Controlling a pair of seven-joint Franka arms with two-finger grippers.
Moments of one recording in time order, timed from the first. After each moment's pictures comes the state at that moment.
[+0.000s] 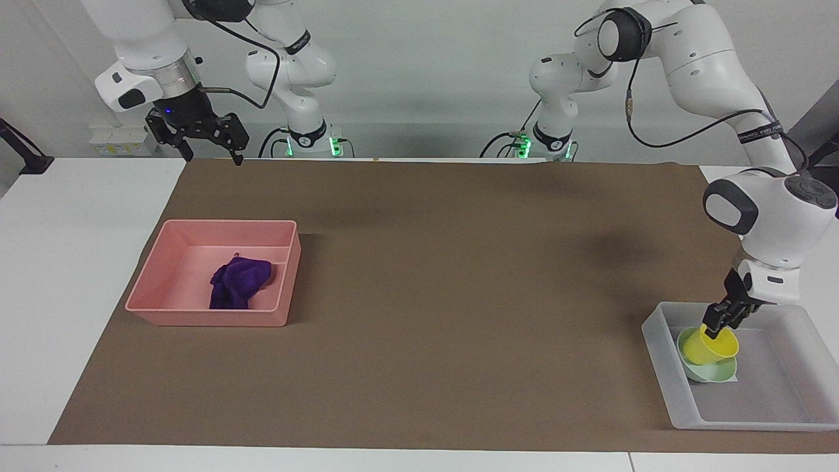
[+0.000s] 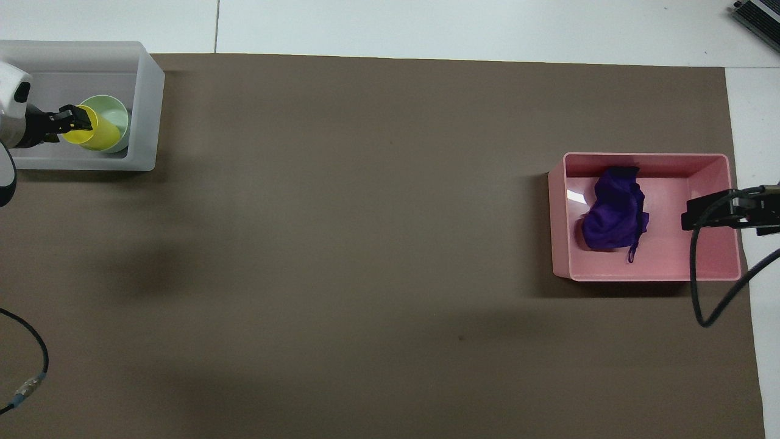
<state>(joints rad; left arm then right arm) 0.08 0.46 0.11 -1.63 -0.08 2.38 -0.04 0.05 -0.07 -0.06 -1.60 -0.02 1.50 0.07</state>
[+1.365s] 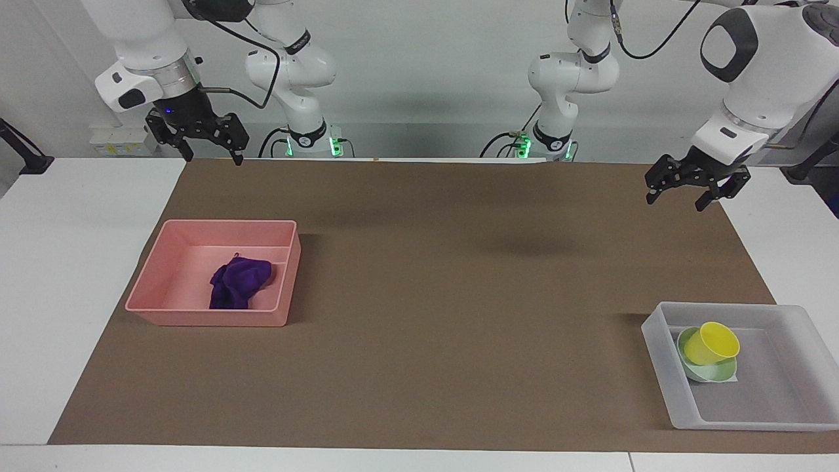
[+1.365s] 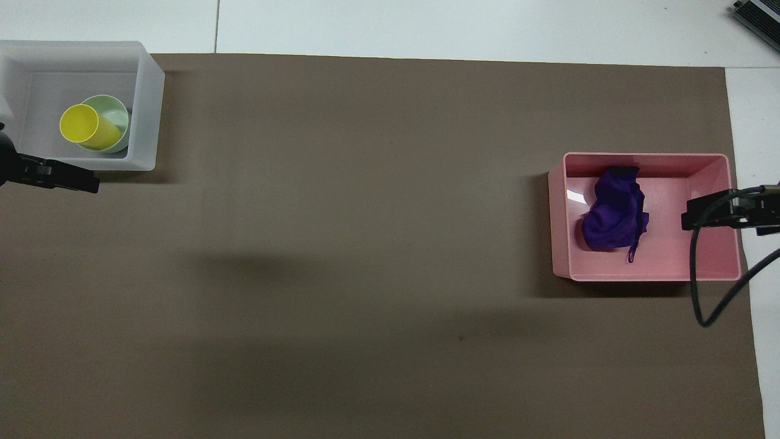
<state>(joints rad) -0.09 0.00 0.09 -1.64 -0.05 1.64 0.22 0.05 -0.07 -0.06 -1.60 -0.02 1.50 0.07</state>
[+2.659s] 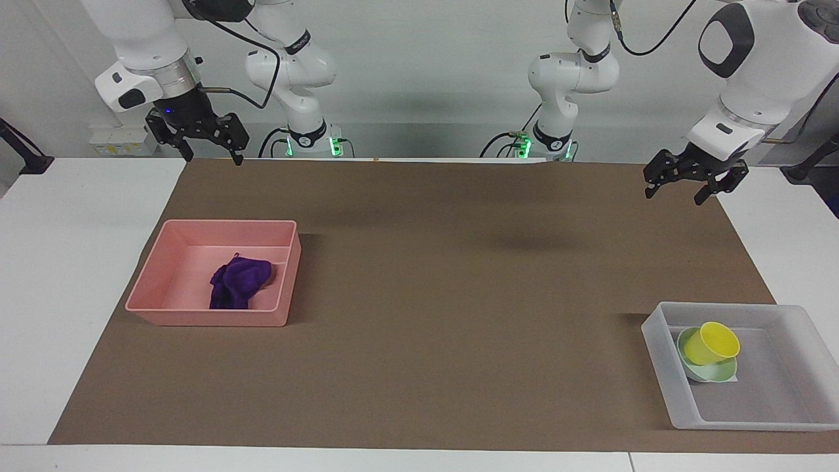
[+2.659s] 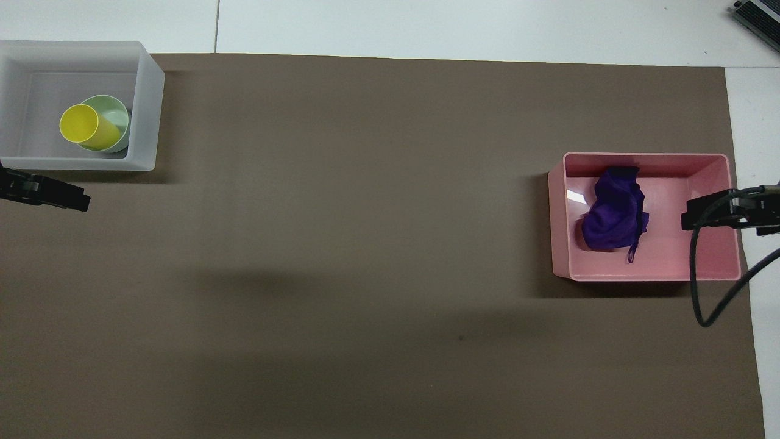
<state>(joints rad) -0.09 0.00 0.09 -1.65 -0.02 1.64 0.22 0.05 -0.07 -0.06 -1.60 -0.02 1.50 0.07</state>
